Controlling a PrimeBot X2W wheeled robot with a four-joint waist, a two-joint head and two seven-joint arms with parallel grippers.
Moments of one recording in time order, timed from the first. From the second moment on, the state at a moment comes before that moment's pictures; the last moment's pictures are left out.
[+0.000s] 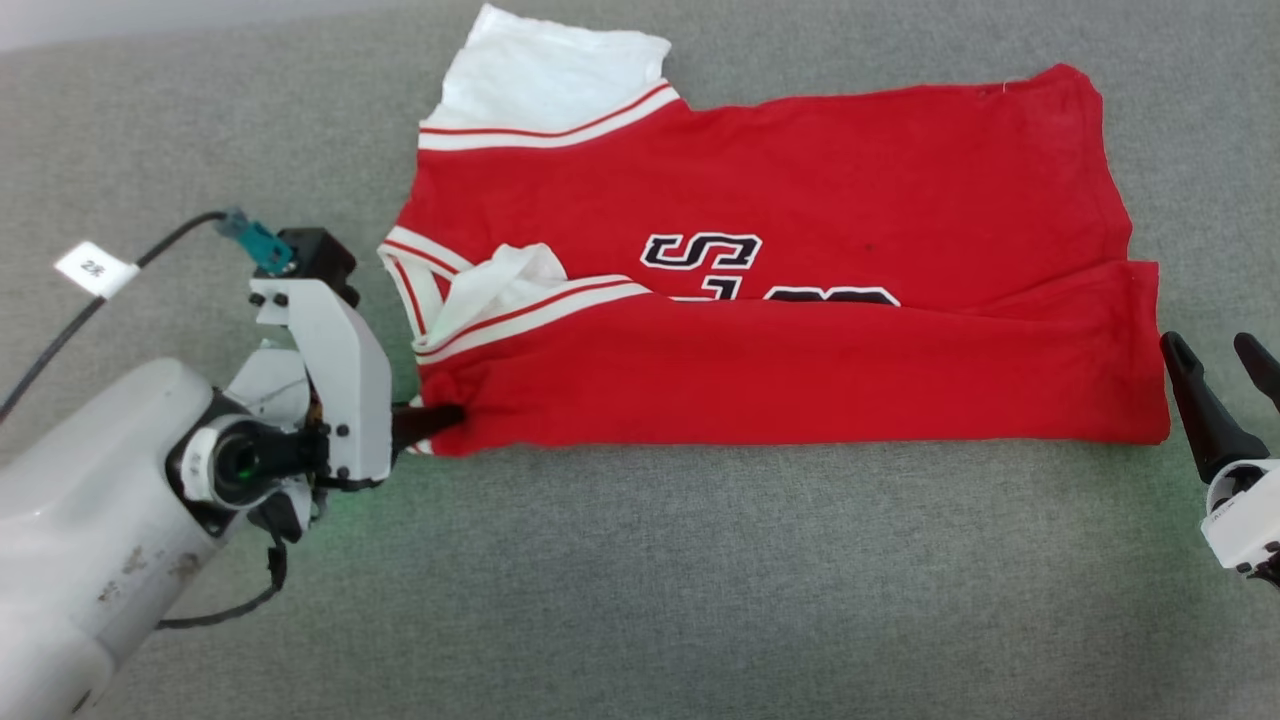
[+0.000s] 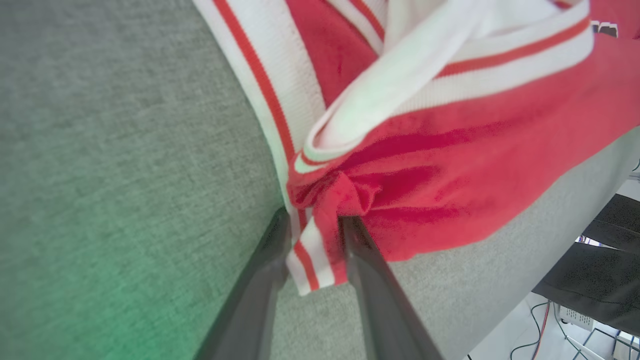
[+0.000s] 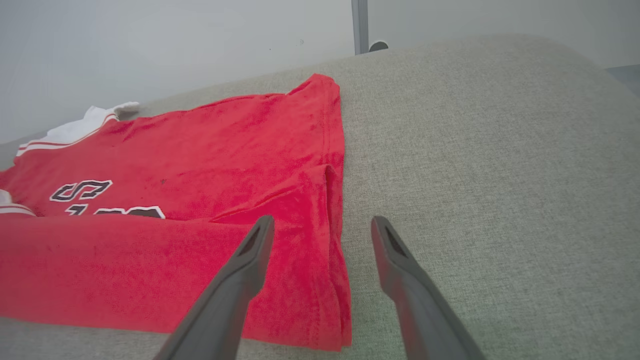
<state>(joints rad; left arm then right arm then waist) -0.94 0.72 -1.04 0.37 -1.47 0.08 0.64 -0.25 -0.37 -0.06 0.05 0.60 0.13 0.24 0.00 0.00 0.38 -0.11</state>
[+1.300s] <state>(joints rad) -0.82 0.71 -0.99 0.29 -1.49 -0.02 0.48 -0.35 -0.56 0.12 0.16 0.60 0.13 0.64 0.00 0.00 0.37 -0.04</state>
